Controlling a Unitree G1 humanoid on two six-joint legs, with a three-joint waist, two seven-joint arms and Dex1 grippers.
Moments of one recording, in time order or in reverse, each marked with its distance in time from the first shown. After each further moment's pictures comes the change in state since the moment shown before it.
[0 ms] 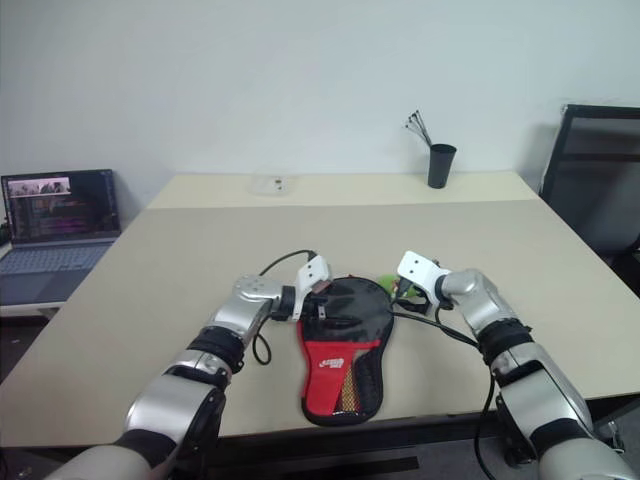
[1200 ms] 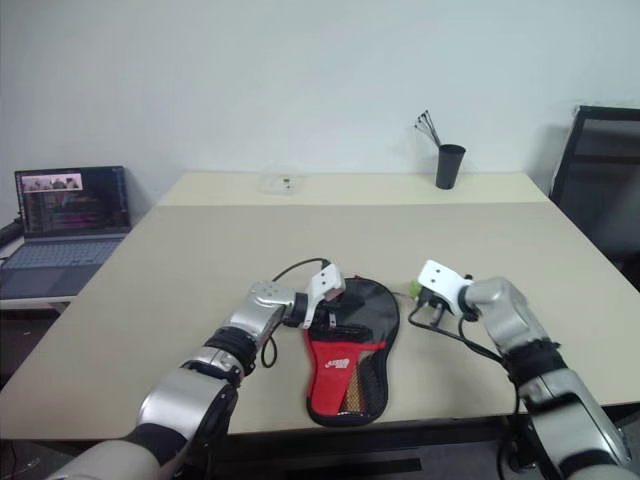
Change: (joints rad) left arm -0.047 -0.056 -0.031 0.159 0.012 -0.069 0.005; right arm 0.277 -0.187 -0.093 -0.538 -0.012 0.326 0.164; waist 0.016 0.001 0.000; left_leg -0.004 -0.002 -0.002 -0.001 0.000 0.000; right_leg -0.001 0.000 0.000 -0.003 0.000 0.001
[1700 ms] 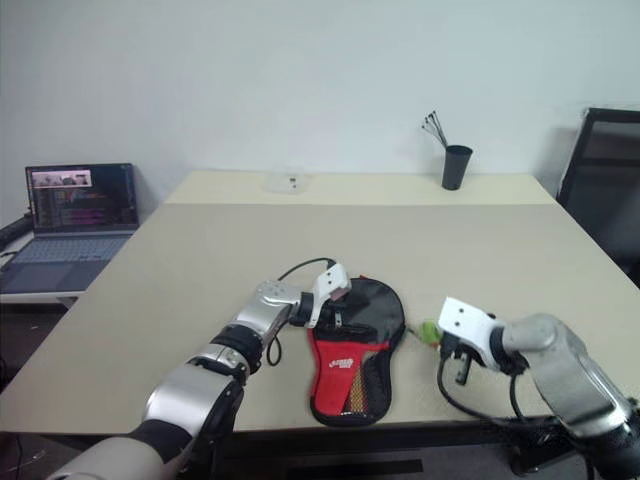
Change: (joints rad) left arm -0.022 -0.025 0.002 0.030 0.012 -0.004 0.021; right arm 0.409 -0.245 -0.108 -0.806 0.207 0.446 0.143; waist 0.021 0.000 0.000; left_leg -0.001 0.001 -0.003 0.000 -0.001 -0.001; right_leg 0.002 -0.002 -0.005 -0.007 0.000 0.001
